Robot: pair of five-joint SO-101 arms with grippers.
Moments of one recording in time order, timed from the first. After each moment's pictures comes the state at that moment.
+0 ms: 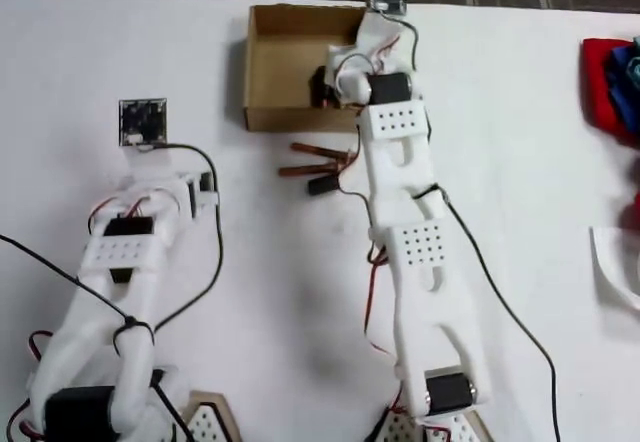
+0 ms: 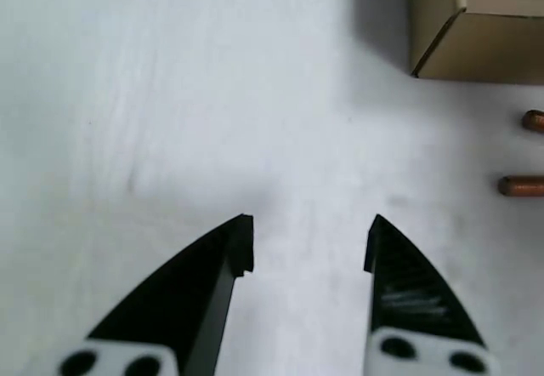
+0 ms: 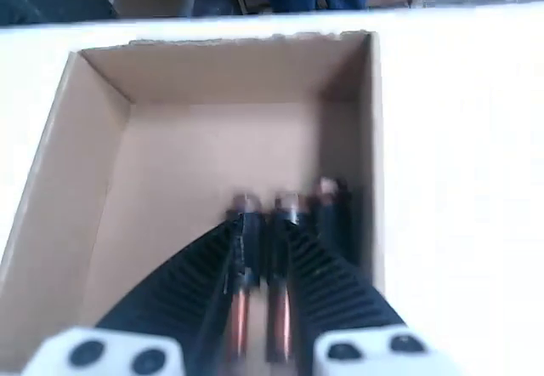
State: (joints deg) left arm -11.1 -24.4 58.3 22.3 2.9; right arm -14.1 74.5 -92.7 70.4 -10.0
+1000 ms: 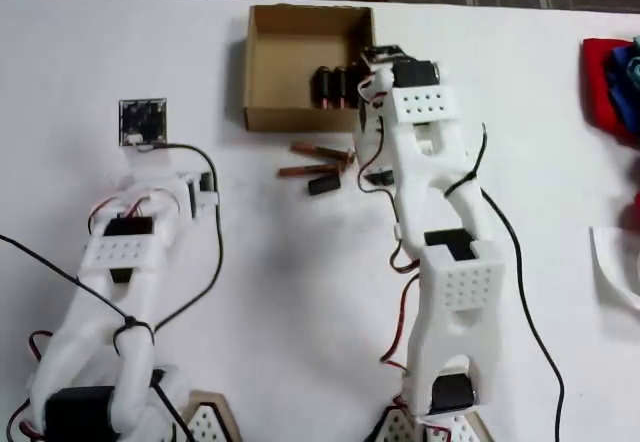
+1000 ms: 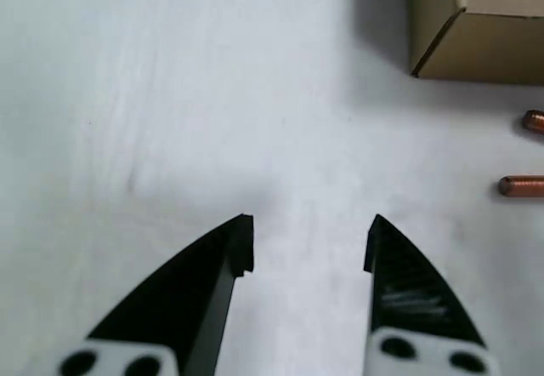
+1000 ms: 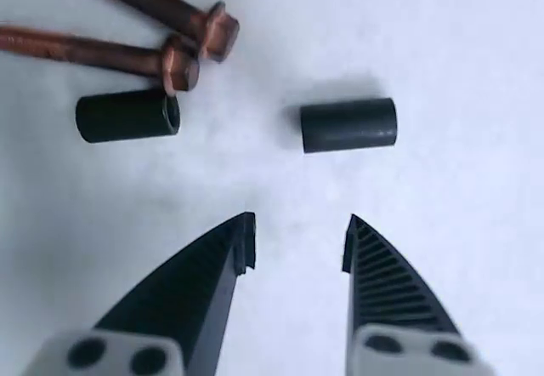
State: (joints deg) left arm -11.0 -24.4 58.3 22.3 2.9; right arm -11.9 35.2 -34.2 96.4 4.6
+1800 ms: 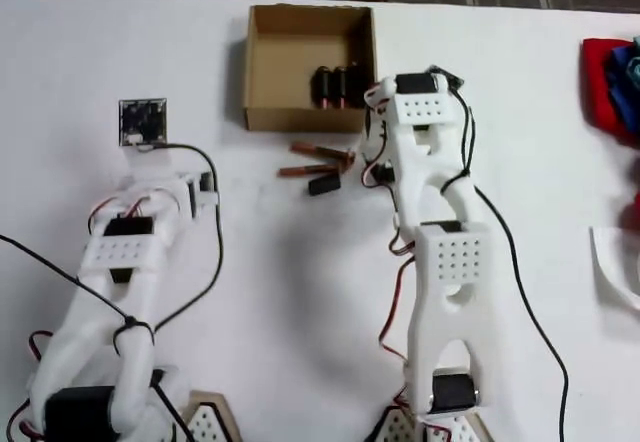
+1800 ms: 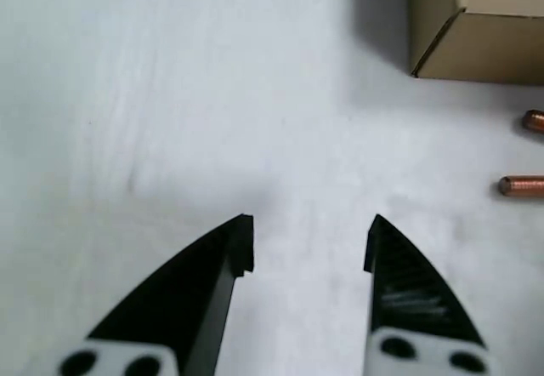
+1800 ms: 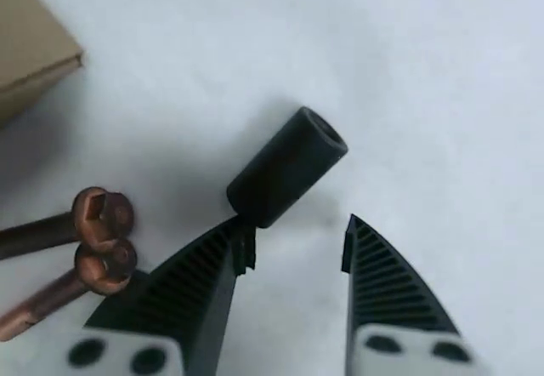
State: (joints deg) left arm -11.0 -24.4 58.3 22.3 2.9; right arm -9.2 50.9 -44.9 94.2 -38.1
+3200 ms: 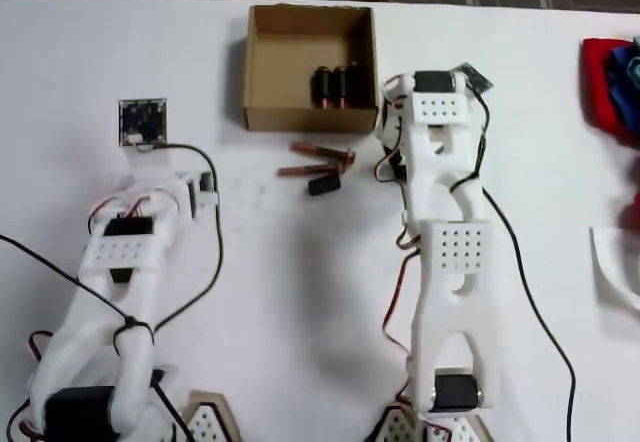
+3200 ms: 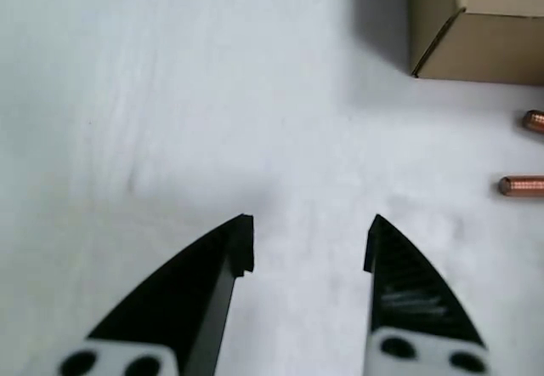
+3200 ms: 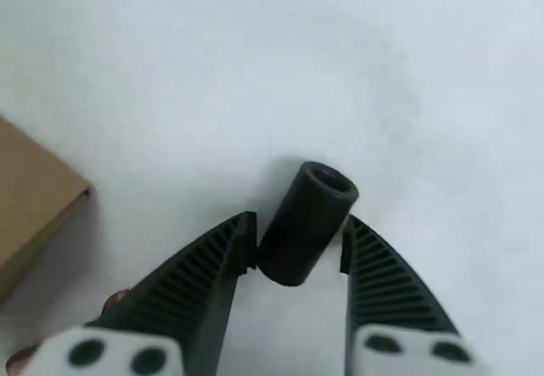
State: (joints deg) left arm -11.0 -24.4 58.3 22.3 2.9; right arm -5.3 59.3 -57.8 94.6 -47.7
